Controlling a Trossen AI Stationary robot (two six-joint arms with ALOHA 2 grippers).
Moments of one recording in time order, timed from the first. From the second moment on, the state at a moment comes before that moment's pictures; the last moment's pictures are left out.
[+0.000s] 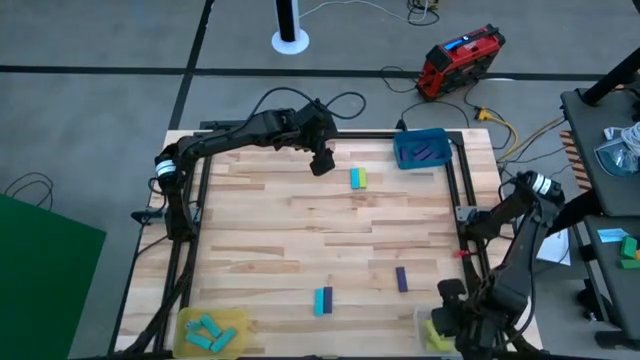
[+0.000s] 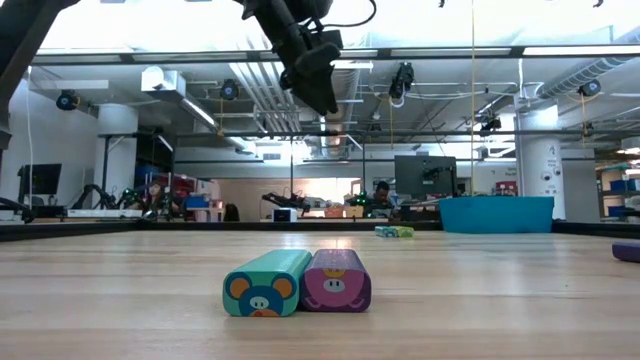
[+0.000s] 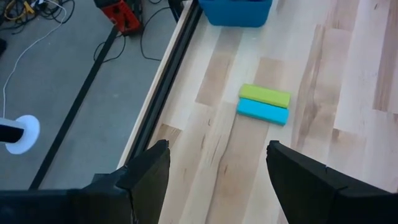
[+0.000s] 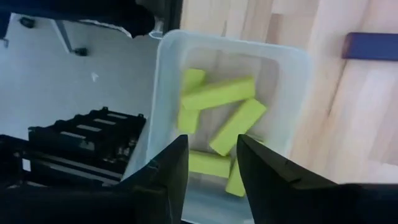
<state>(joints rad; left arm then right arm) 0.36 1.87 1.81 -0.81 -0.17 0.15 1.03 1.54 1.30 -1.06 -0.07 0.92</state>
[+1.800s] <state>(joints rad) 0.09 1.51 1.30 -0.95 -0.01 -0.46 -0.15 1.46 1.30 -0.90 0.20 0.36</state>
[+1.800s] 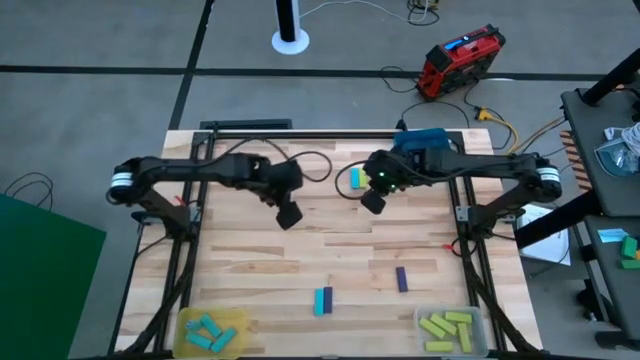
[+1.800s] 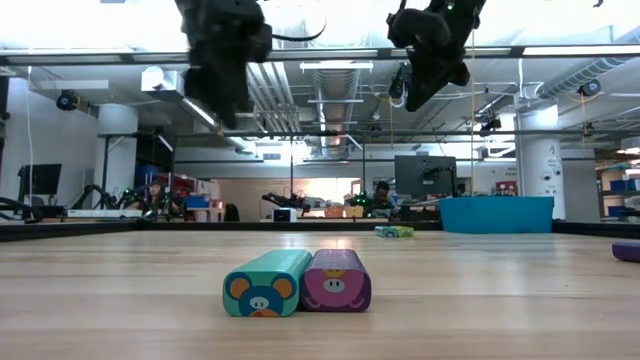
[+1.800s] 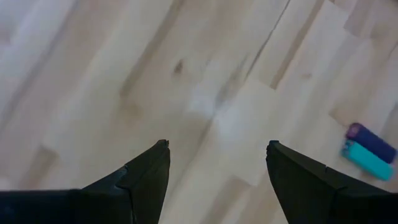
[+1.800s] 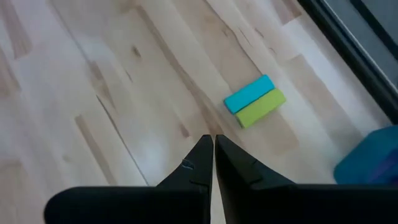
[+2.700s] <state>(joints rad) -0.44 1.56 1.32 -0.76 0.11 -1.65 -0.21 1.33 1.27 -1.04 0.15 0.27</state>
